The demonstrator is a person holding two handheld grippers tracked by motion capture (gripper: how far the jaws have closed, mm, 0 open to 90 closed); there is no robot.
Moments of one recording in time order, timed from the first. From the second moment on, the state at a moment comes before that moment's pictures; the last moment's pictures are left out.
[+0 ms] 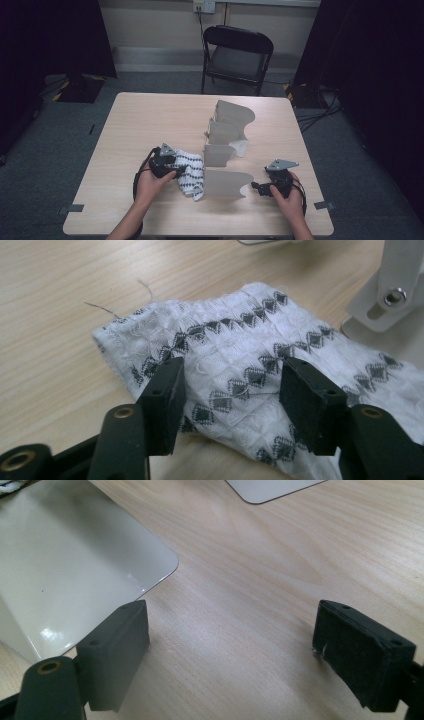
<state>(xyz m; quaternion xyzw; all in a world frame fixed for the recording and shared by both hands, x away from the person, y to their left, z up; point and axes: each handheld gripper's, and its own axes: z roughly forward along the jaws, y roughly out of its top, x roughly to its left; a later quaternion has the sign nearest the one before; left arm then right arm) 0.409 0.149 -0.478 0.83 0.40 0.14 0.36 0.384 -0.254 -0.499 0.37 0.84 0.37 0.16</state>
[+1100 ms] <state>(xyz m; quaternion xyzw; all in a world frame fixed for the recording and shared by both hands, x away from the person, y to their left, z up) 0.393 0.133 -0.489 0.84 0.37 0.15 0.36 0.385 -0.254 -0.499 0.37 0.84 0.37 0.16</state>
